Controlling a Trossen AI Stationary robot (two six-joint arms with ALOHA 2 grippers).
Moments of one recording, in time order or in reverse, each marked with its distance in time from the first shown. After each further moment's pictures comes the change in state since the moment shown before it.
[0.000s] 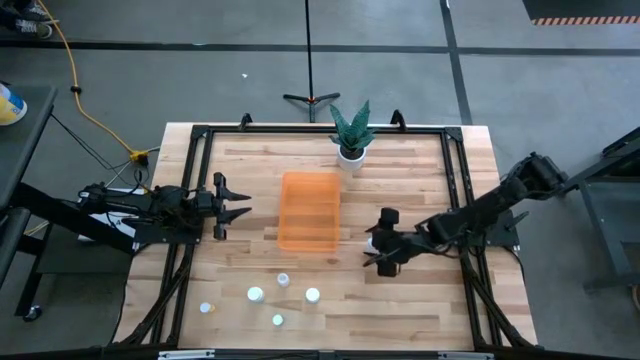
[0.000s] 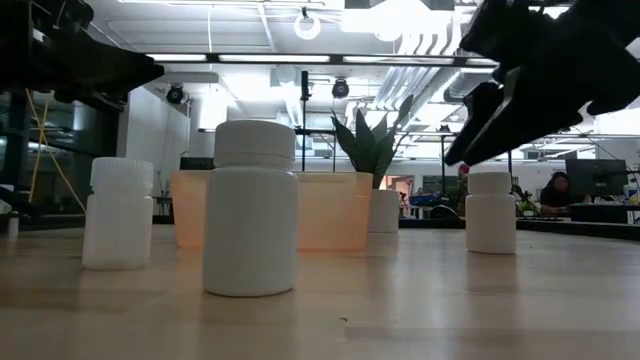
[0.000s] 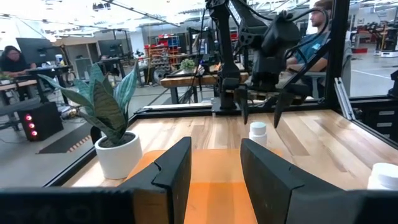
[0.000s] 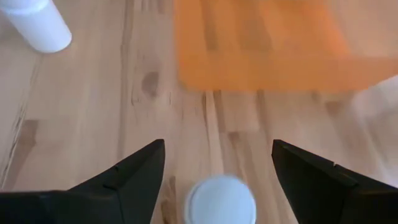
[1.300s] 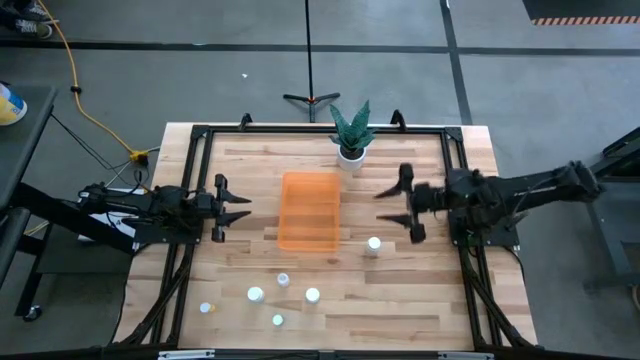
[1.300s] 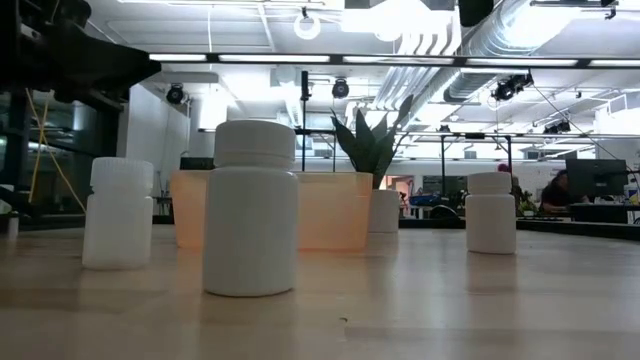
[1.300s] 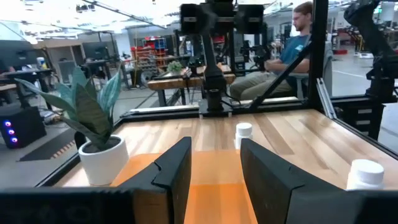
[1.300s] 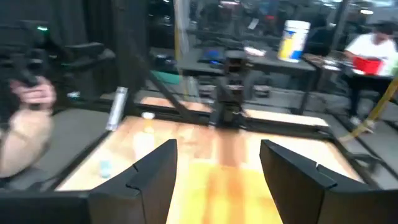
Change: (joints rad) left arm 0.000 0.000 0.000 0.002 0.062 0.000; right arm -0.258 -0.535 -0.023 0.267 -0.409 -0.395
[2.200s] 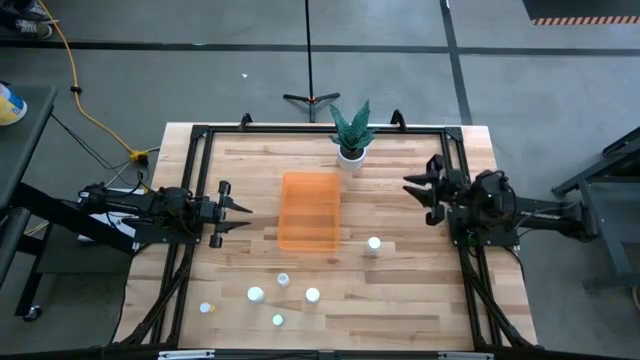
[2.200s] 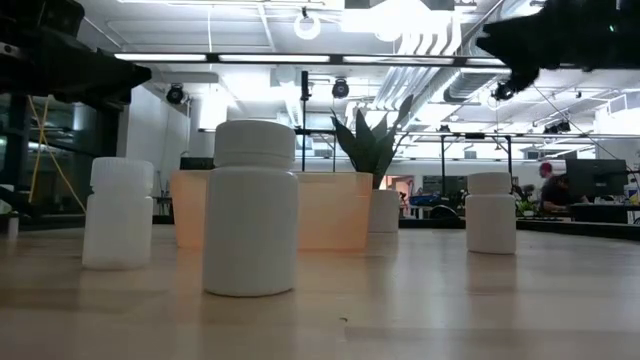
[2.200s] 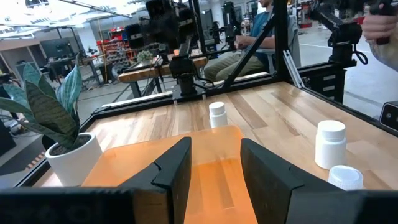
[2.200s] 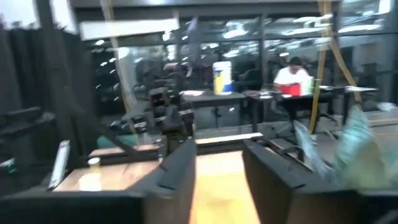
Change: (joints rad) left arm 0.000 0.000 0.000 -0.086 0.127 0.074; right arm -0.362 -0.531 -0.445 0.160 -0.110 0.154
